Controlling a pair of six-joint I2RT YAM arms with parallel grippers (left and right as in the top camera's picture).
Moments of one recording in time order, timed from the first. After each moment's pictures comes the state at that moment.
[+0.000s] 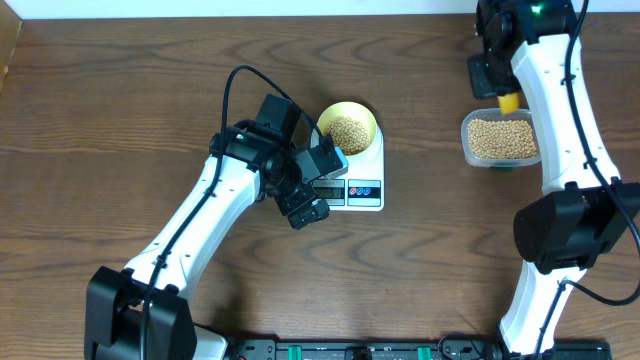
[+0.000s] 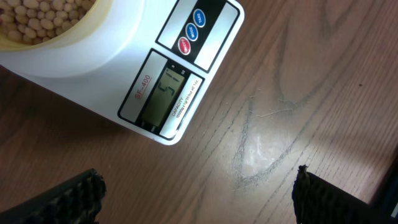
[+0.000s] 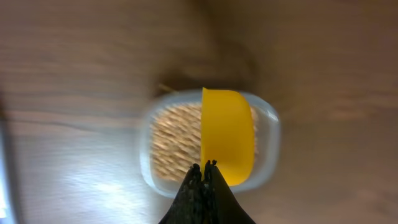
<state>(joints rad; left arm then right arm) -0.38 1.58 1.20 -0.97 0.36 0.69 0.13 2.09 2.18 -1.40 0.25 0.01</state>
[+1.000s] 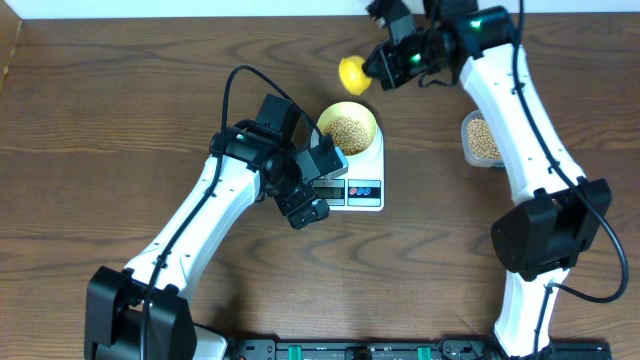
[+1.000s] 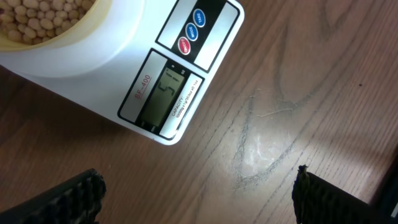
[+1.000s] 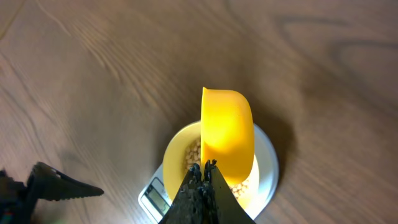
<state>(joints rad) -0.38 1.58 1.20 -0.97 0.36 0.69 0.31 2.09 2.12 -1.04 -0.53 -0.14</state>
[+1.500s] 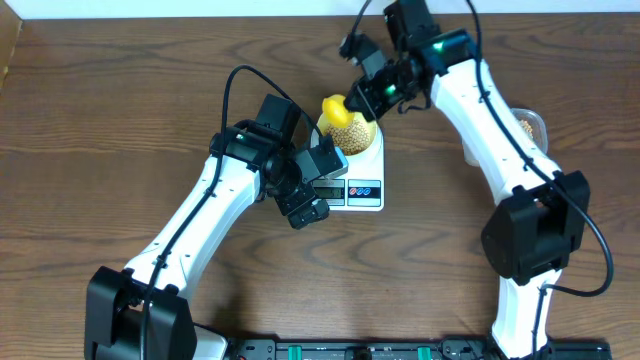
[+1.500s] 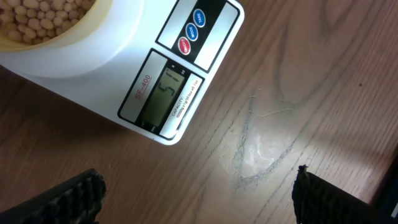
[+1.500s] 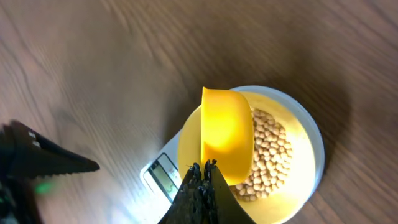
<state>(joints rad) -0.38 1.58 1.20 -0.97 0.36 0.69 0.40 2.09 1.98 -1.01 -0.52 -0.26</state>
